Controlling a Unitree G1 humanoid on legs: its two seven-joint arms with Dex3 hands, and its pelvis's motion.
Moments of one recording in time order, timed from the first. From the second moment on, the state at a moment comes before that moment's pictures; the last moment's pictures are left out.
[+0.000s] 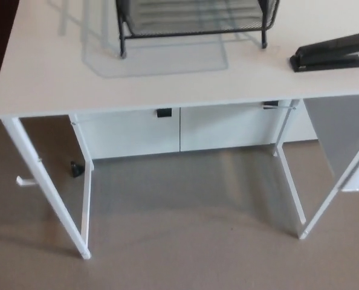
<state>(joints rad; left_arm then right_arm) 0.05 0.58 0.42 1.26 -0.14 -0.15 -0.08 0.24 -0.60 -0.35 1.20 0.08 -0.37 0.17</state>
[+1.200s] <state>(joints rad) 0.04 0.57 0.42 1.26 -0.14 -0.15 -0.08 0.25 -0.61 -0.33 1.16 0.08 -0.35 0.10</state>
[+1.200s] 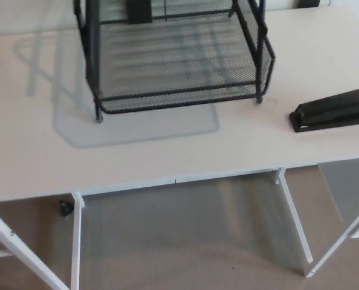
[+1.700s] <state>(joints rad) 0.04 0.58 0.43 1.26 -0.14 -0.15 -0.08 0.27 -0.60 -0.37 1.14 0.09 -0.34 0.13</state>
